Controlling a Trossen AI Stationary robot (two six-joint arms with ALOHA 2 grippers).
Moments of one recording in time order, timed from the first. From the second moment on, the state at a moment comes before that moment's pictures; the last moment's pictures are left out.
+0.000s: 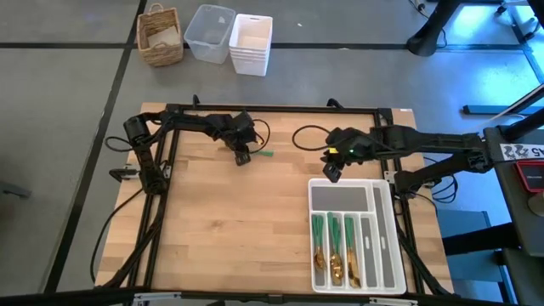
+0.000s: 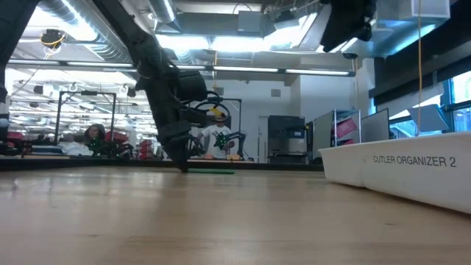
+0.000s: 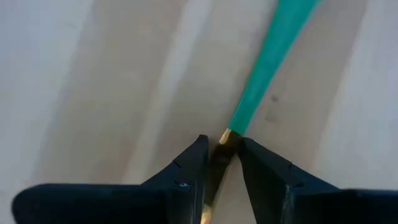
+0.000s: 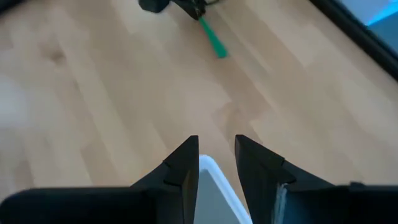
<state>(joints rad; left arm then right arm) 0.51 1.84 0.97 -0.41 0.09 0.18 -0.01 1.23 1.27 -0.95 0.19 0.49</state>
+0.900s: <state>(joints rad) 0.34 1.83 0.96 -0.44 -0.01 -0.14 -0.01 1.26 1.27 -0.76 0.14 0.49</state>
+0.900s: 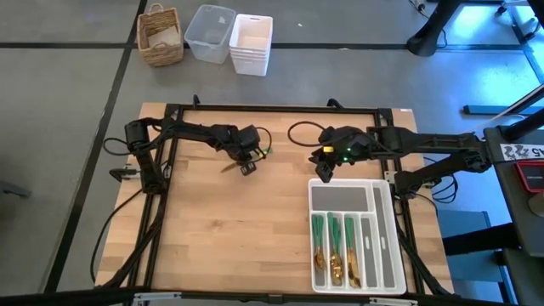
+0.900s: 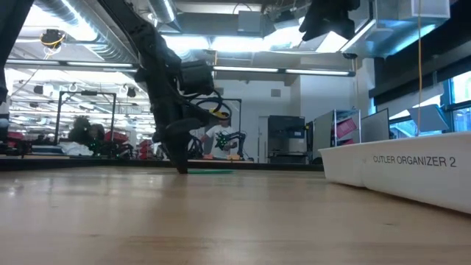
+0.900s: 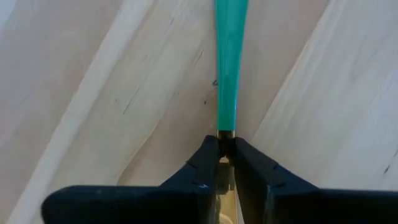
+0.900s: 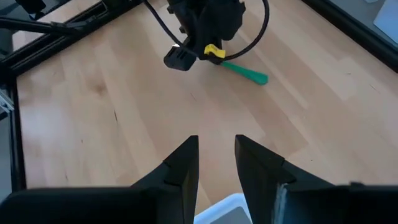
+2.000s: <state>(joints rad) 0.36 1.78 0.96 -0.16 0.76 -0.62 -0.01 1.29 1.26 -0.73 0.10 0.21</state>
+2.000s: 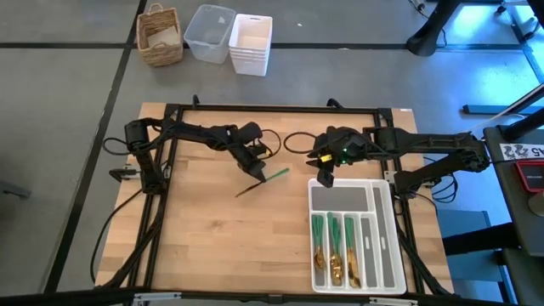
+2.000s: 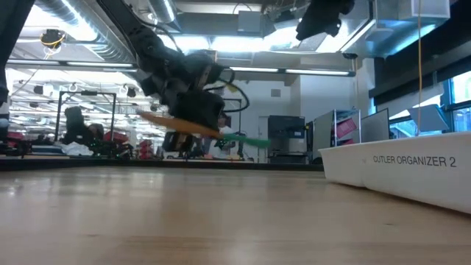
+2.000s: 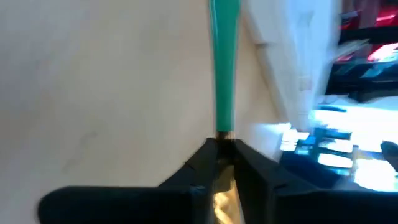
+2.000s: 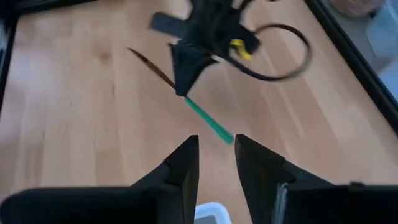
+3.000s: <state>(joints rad) 0.32 1.78 0.96 0.36 0.89 -1.05 -0.01 1.51 1.26 -0.62 0.00 -0.33</state>
